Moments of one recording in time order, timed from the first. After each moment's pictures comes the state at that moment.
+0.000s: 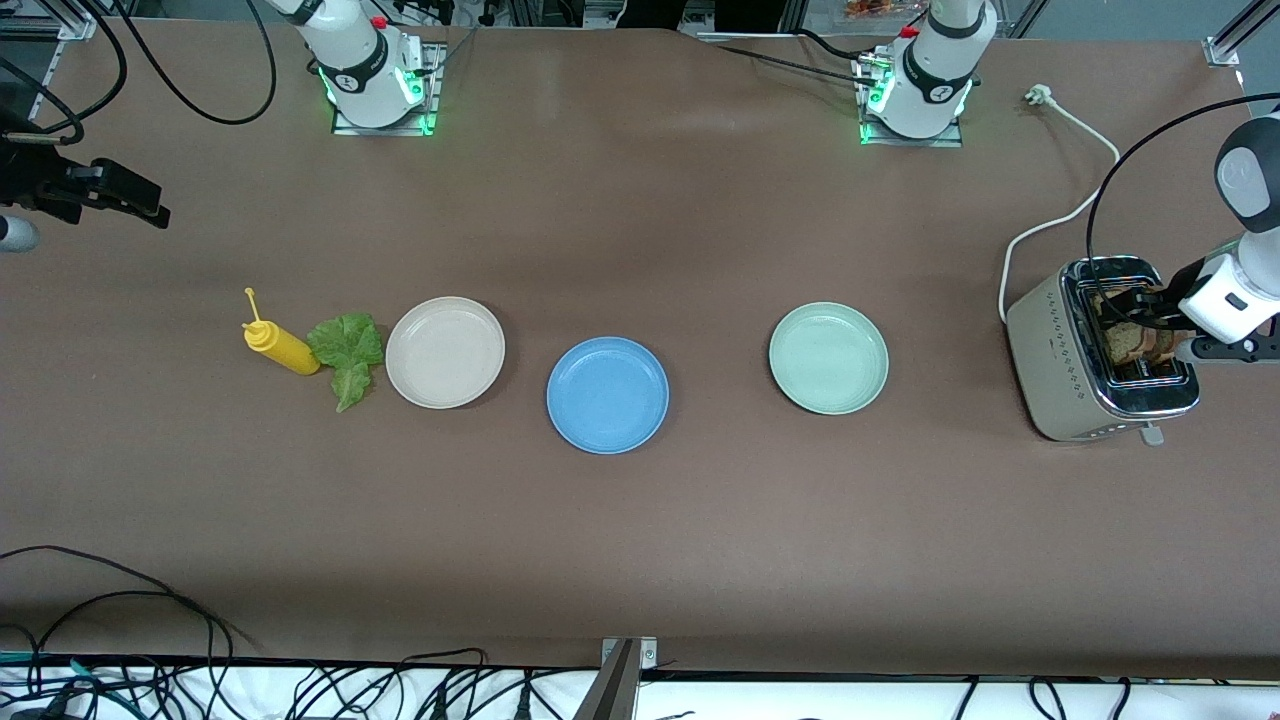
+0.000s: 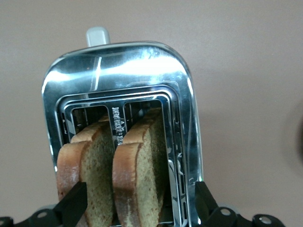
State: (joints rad) left arm 0.15 0.13 0.14 -2.02 0.06 2.09 0.25; right arm 0.06 0.01 -0.08 -1.56 -0.01 1.47 0.02
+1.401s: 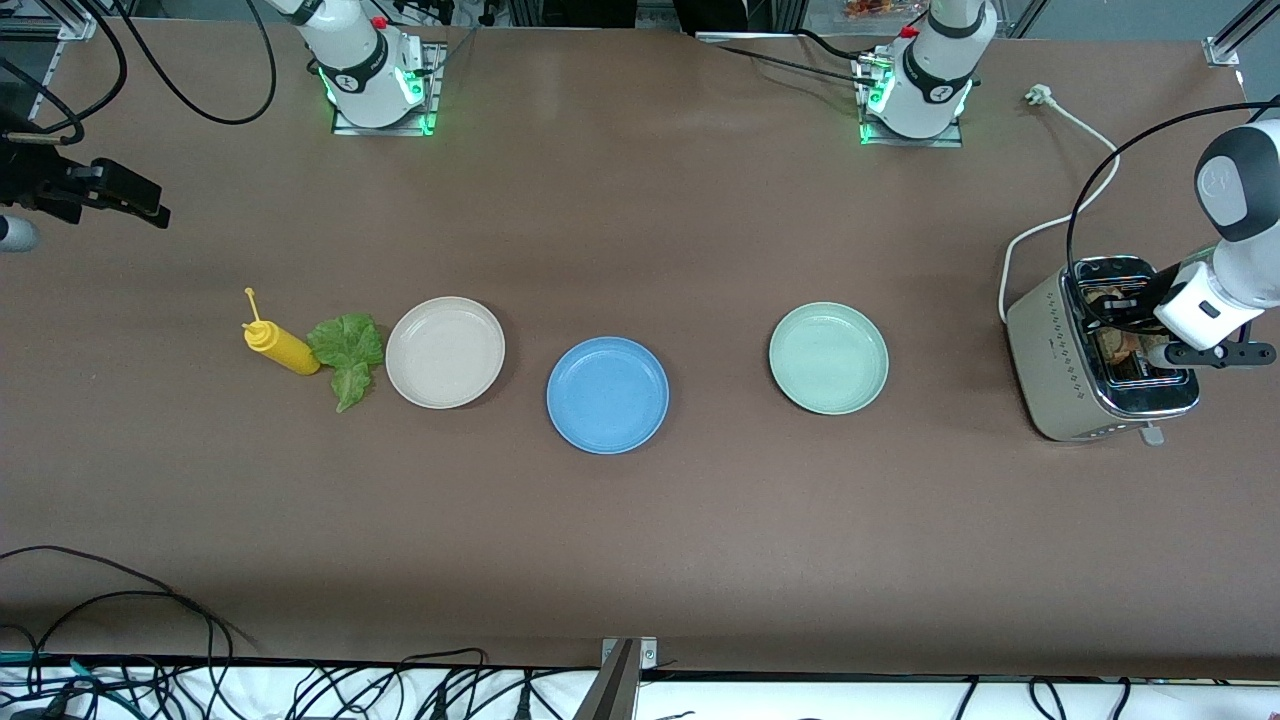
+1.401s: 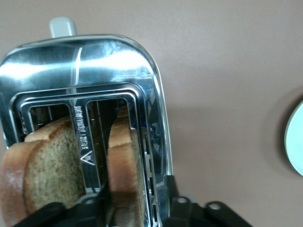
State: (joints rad) left arm 0.13 0.14 0.12 -2.02 0.01 2.06 0.22; right arm 0.06 0.01 -0.08 -1.56 -0.01 1.47 0.02
